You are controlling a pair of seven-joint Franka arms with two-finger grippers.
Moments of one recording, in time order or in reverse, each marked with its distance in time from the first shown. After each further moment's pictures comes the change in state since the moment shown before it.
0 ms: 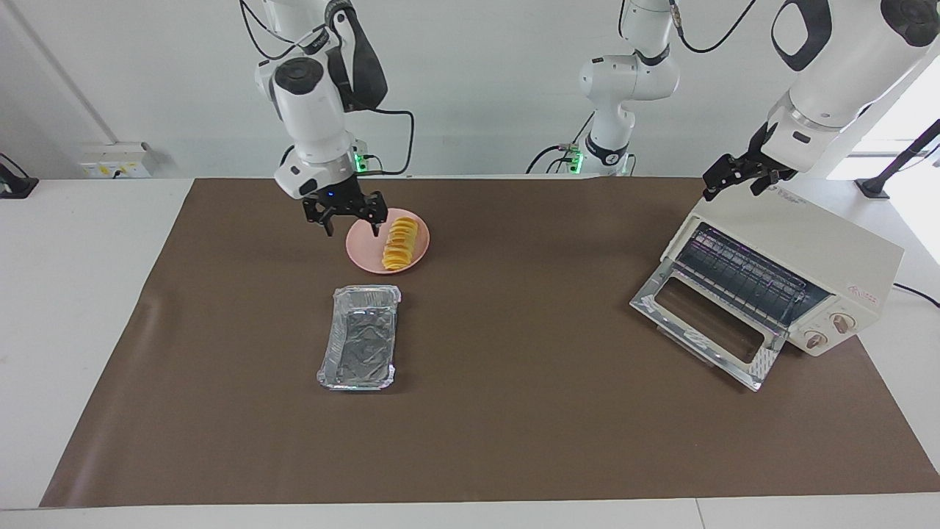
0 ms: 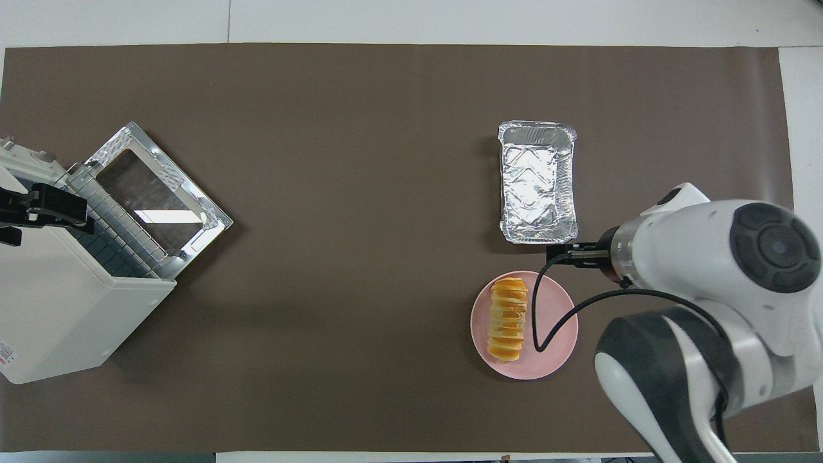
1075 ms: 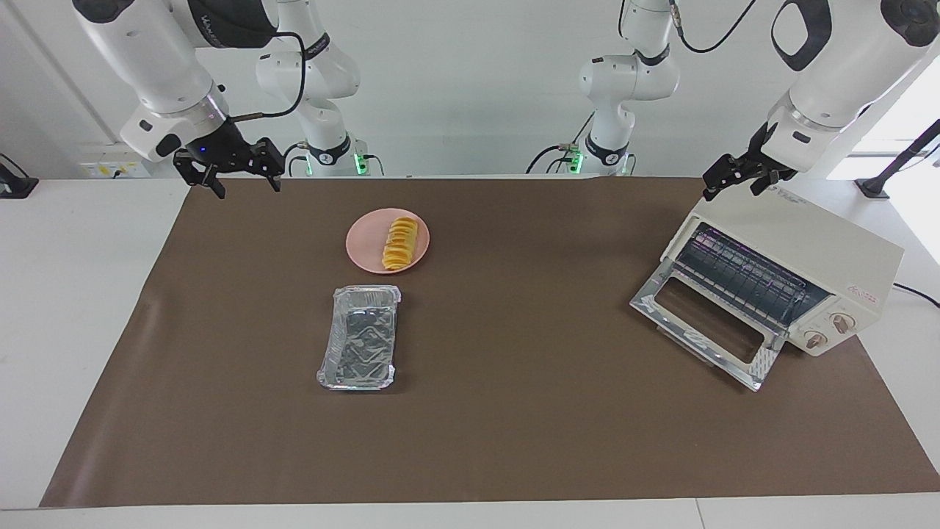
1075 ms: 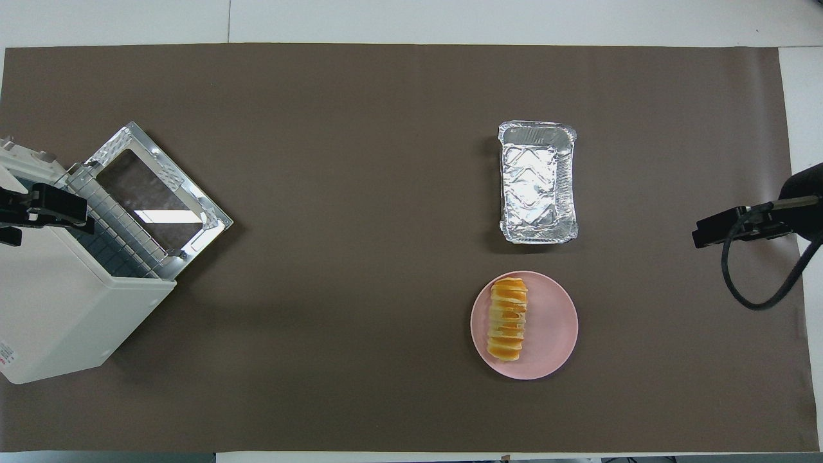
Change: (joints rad) left arm 0.000 0.000 0.000 0.000 0.000 0.000 0.000; right arm -0.234 0.112 0.001 0.456 -0.002 -0.521 -0.315
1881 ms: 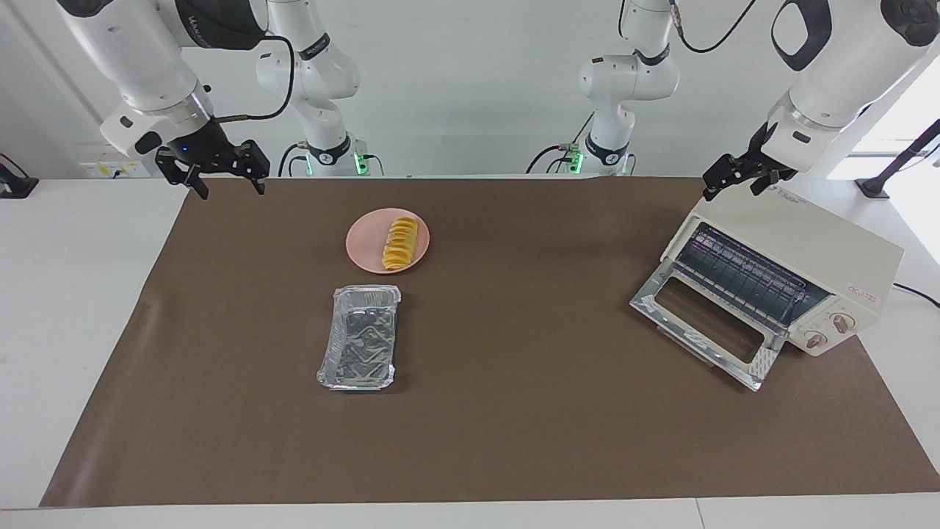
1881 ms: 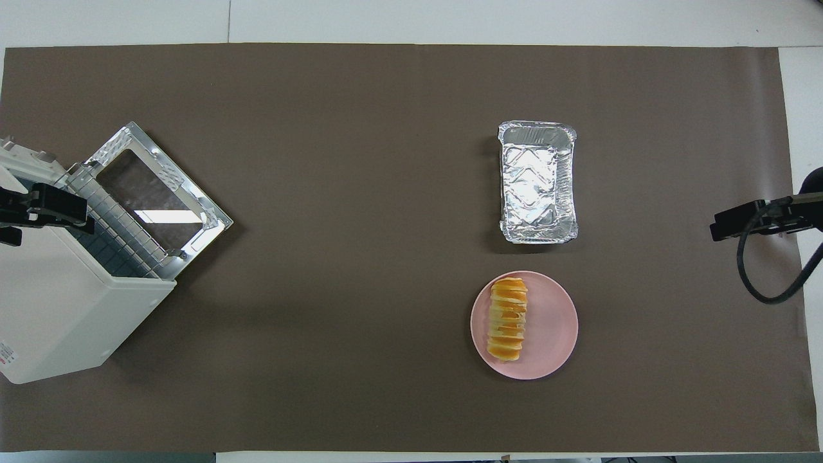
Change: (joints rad) left arm 0.000 0.000 0.000 0.000 0.000 0.000 0.000; right arm -0.029 0.000 0.012 0.007 -0.033 0.020 0.000
